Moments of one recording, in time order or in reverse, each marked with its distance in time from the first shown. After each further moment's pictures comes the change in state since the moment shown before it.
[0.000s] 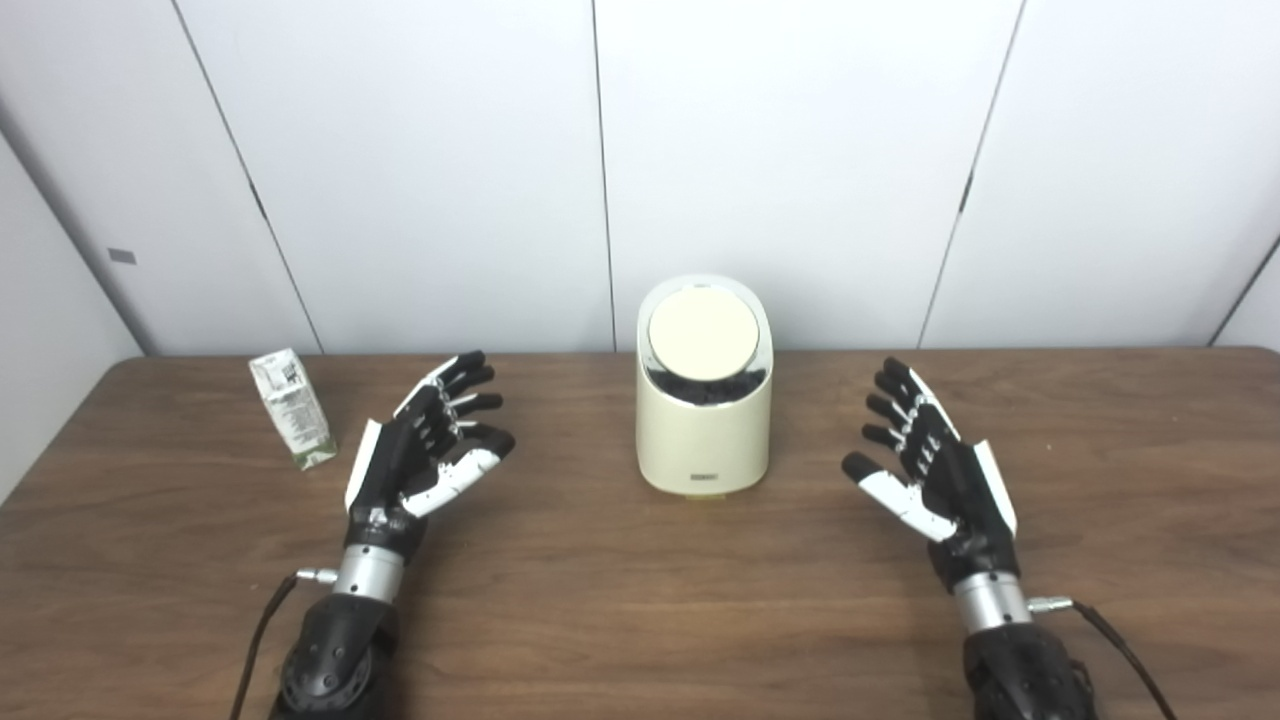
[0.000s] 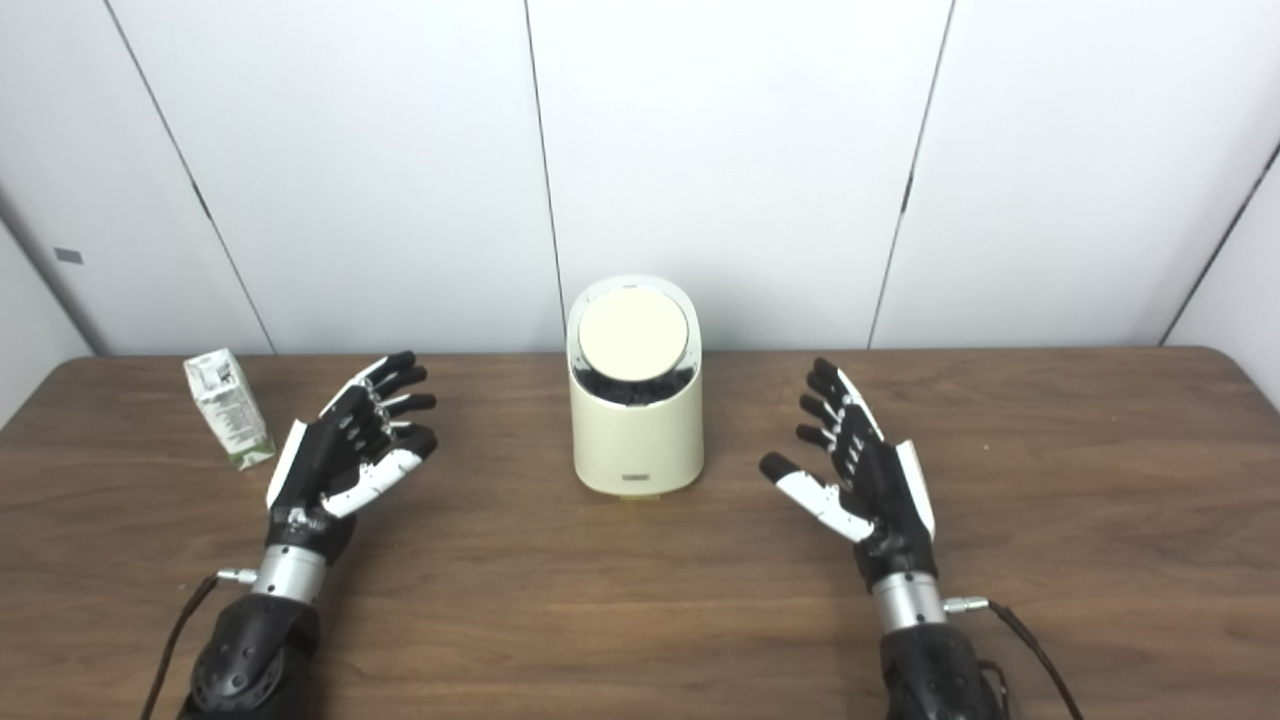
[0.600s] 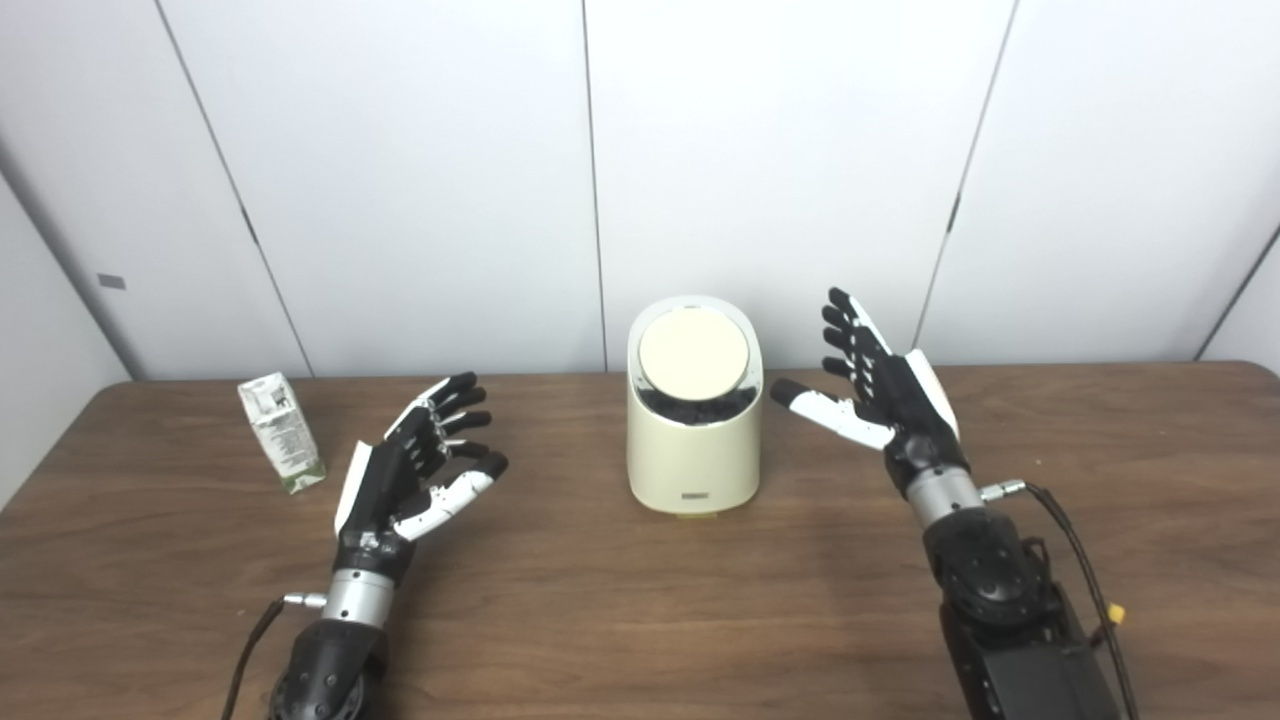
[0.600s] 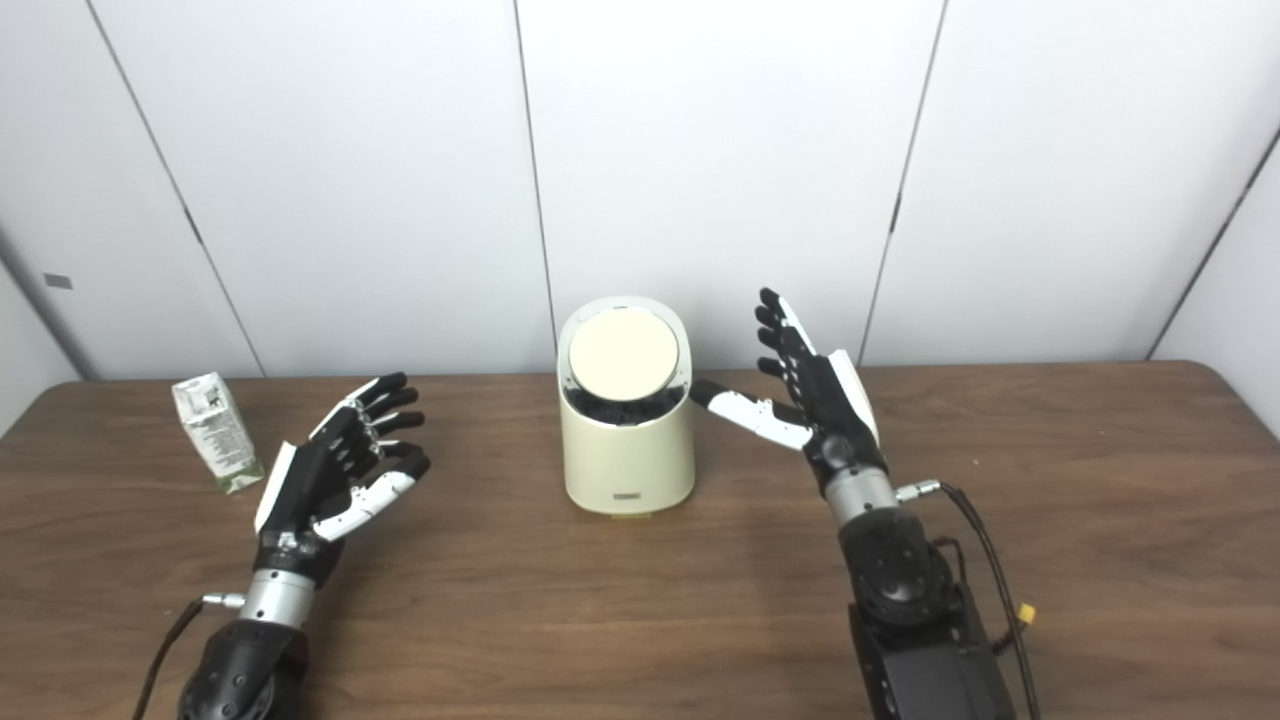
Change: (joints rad) left arm -0.001 -0.007 -0.006 0.006 0.040 -0.026 0.014; right arm -0.236 -0.043 0.044 -0.061 -0.093 0.289 0.030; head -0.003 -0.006
